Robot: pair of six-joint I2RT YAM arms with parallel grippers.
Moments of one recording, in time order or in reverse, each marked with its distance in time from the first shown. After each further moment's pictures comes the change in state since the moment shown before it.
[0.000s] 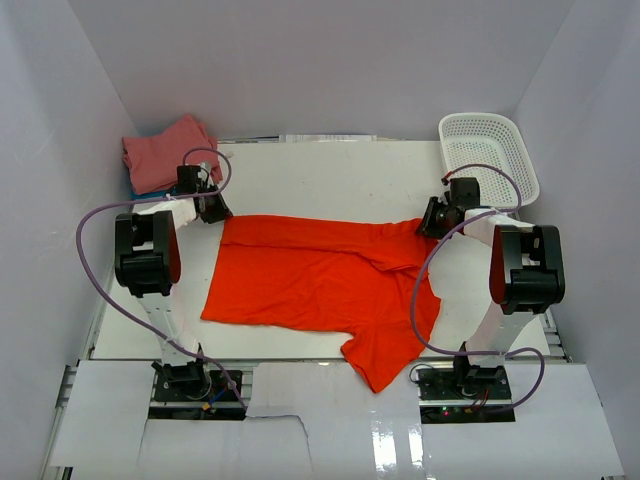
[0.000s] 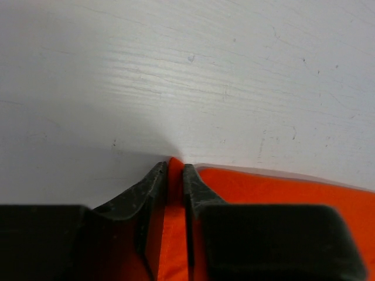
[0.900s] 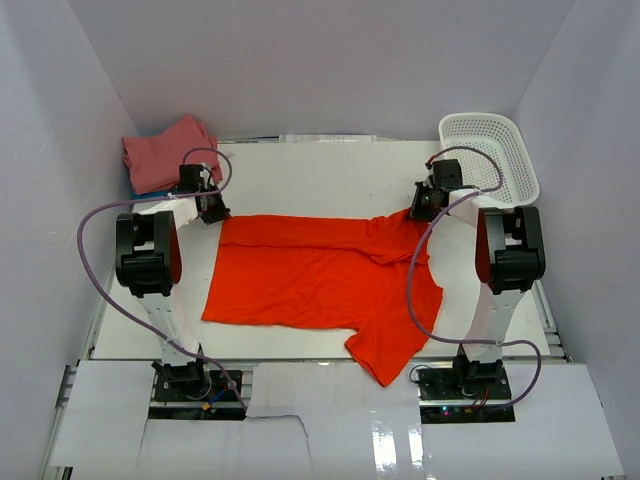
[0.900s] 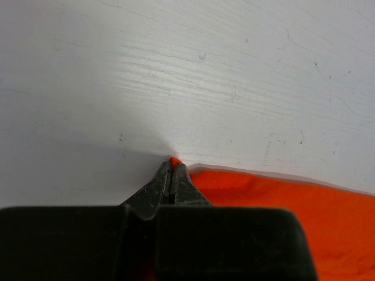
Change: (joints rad) left arm -0.007 0.001 0.013 -0.038 -0.056 -0.021; right arm 0.071 0.169 0.228 -0.062 0.040 -0.001
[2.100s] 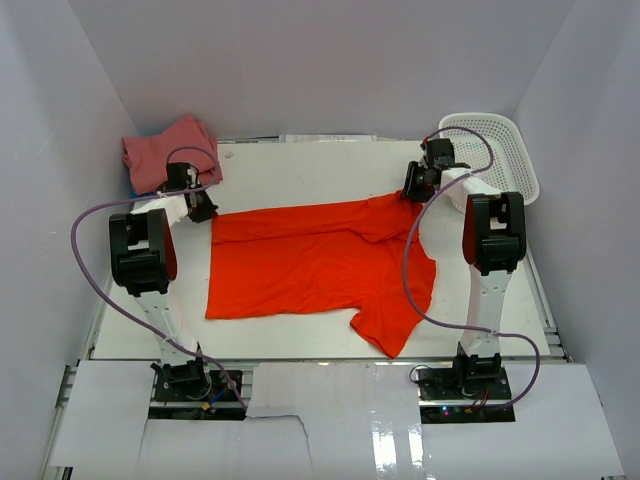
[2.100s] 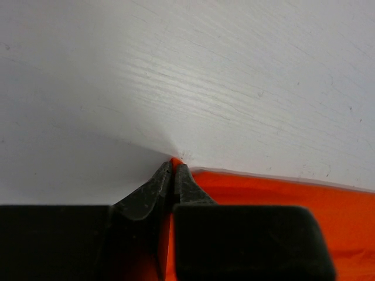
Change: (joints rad) left arm 0.068 0.018 0.042 -0.031 -0.058 -0.036; right arm 0.008 0.240 0.386 -0.136 0.068 -0.026
